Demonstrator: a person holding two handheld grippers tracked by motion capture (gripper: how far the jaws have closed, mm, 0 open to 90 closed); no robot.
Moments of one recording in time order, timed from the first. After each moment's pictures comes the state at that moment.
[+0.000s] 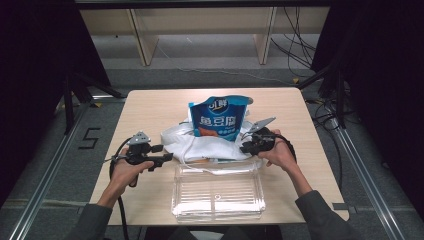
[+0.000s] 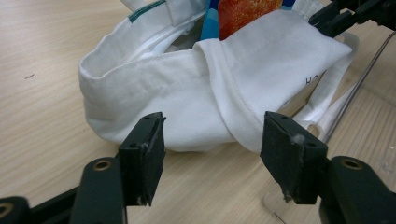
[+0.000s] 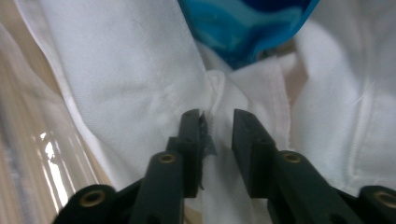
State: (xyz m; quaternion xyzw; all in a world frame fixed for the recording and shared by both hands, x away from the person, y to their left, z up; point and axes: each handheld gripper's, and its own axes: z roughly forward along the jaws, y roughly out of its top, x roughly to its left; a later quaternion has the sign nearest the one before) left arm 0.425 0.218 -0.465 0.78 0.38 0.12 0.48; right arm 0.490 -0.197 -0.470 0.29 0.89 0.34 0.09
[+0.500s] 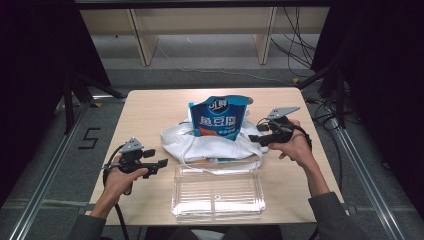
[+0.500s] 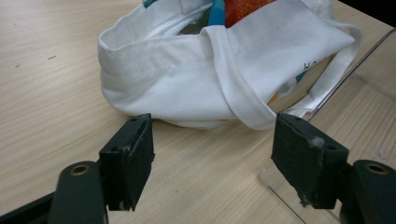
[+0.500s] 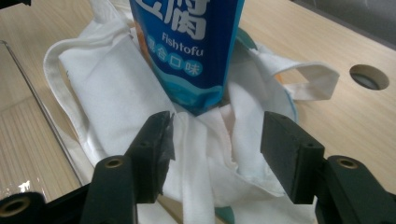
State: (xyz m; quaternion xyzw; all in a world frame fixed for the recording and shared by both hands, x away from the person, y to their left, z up) left arm 0.398 0.229 -0.466 0.77 0.41 0.14 0.47; right arm 0.478 -0.231 -0.411 0.31 0.85 0.41 0.13
